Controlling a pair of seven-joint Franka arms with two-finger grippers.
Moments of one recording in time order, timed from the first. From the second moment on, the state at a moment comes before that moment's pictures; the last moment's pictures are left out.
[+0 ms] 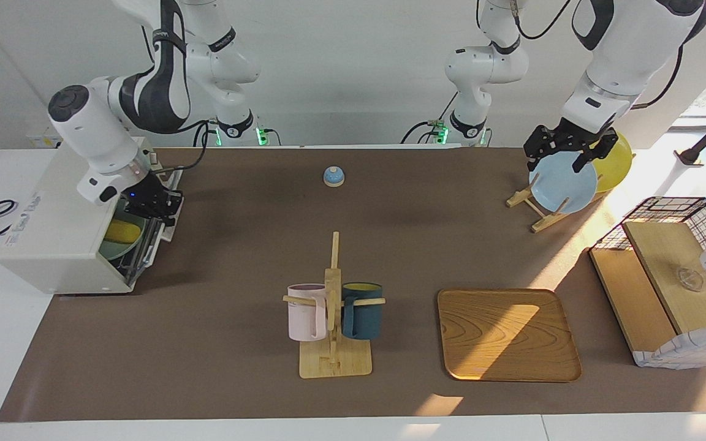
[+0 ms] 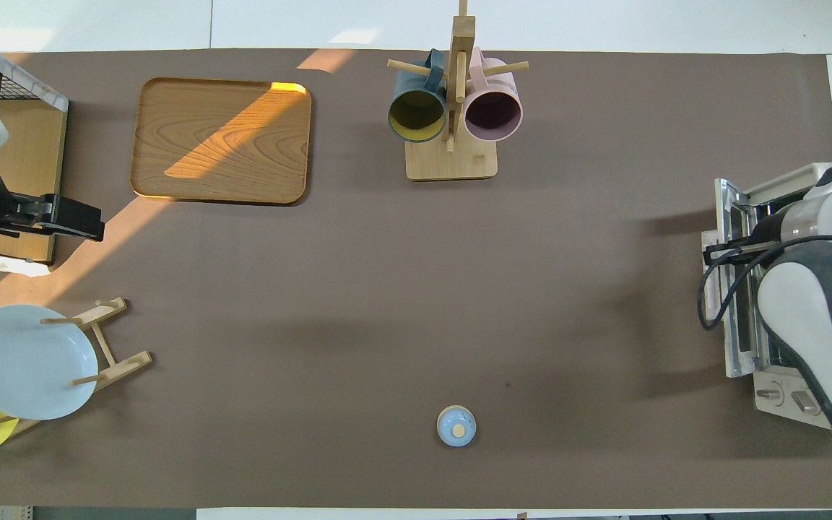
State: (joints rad) left arm -0.06 -0.03 -0.08 -1.62 -0.01 1.57 -0.01; right arm -0.13 -0.01 0.04 -2.14 0.11 2.12 -0.27
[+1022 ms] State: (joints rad) left arm -0.06 -0.03 -0.08 -1.62 -0.01 1.57 -0.01; right arm -0.05 0.17 0.03 -2.23 0.14 2.38 -0.19
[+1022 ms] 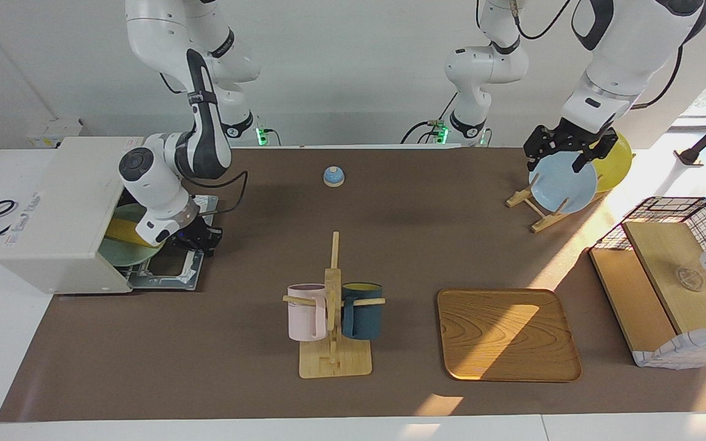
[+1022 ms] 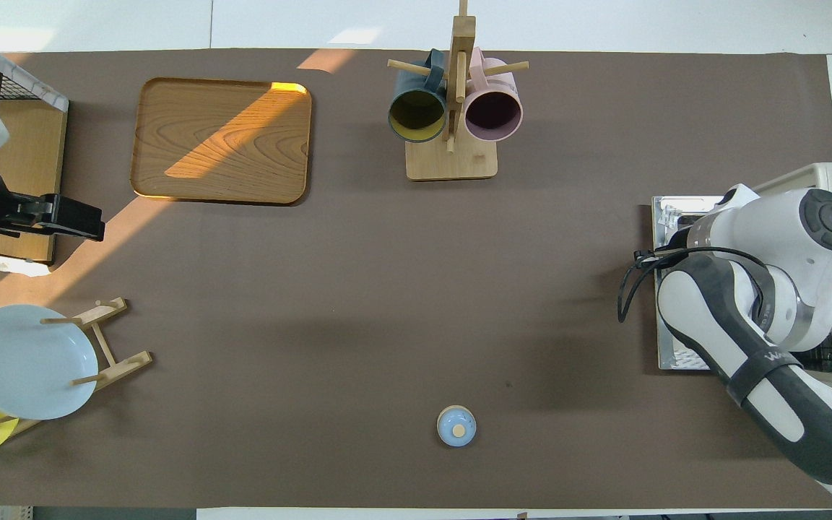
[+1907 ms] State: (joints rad) left arm -0.06 -0.03 -0.08 -1.62 -0.01 1.57 -0.01; right arm -0.03 0.06 0.00 -1.88 0.02 1.88 -0.15
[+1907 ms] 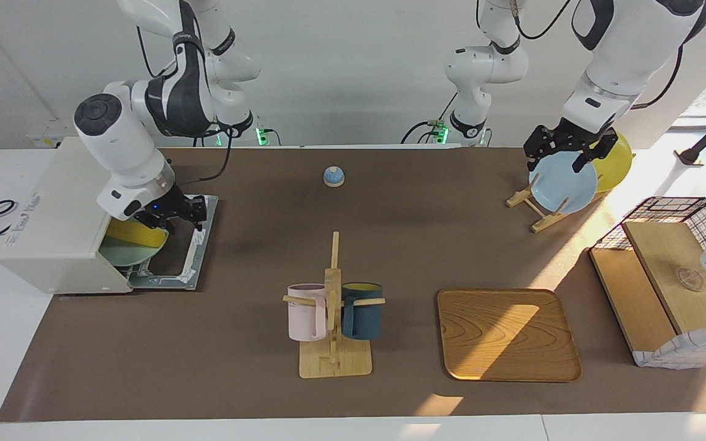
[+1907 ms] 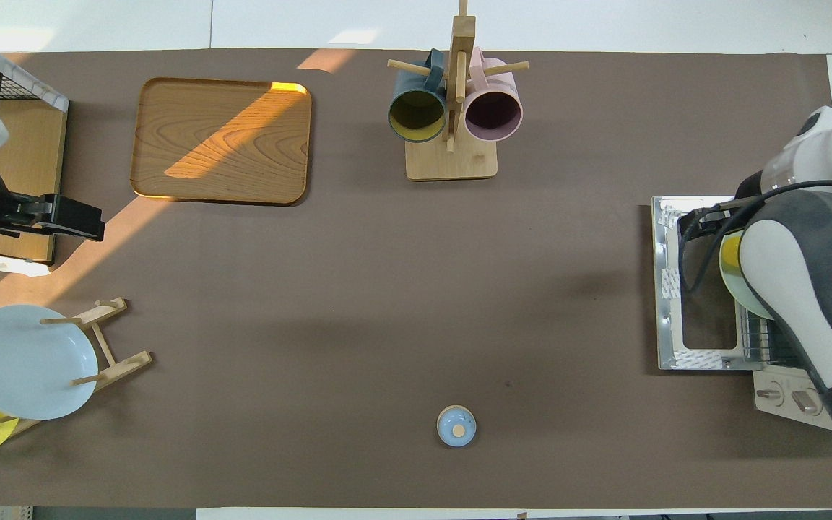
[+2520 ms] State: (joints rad) left arm -0.06 -0.03 -0.08 -1.62 -0.01 1.57 -0.01; right arm -0.06 0.01 0.00 -2.11 0.01 2.02 -0.15
